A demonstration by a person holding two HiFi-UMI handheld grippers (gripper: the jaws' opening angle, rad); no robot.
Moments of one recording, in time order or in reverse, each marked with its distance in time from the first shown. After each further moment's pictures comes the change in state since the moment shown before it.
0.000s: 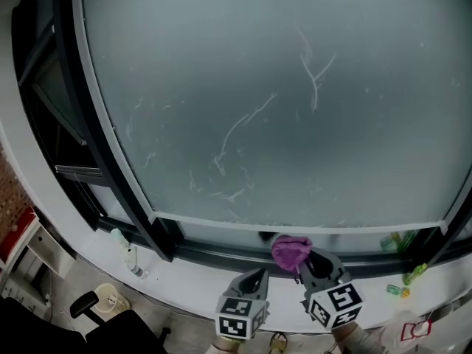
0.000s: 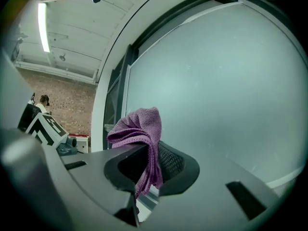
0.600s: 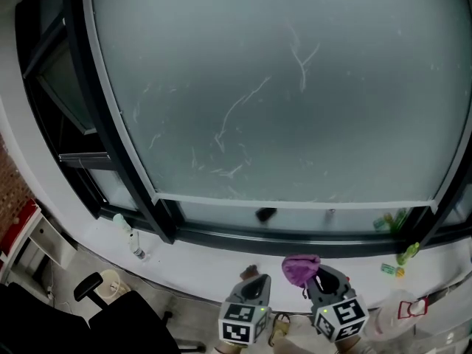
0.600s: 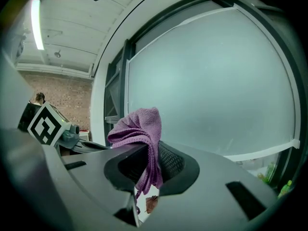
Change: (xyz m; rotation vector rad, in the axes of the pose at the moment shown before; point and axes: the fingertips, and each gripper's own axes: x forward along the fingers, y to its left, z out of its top) left arm -0.094 -0.068 -0.063 -0.019 0.052 -0.025; right arm -0.134 0.060 -0.055 0.066 0.137 -0.050
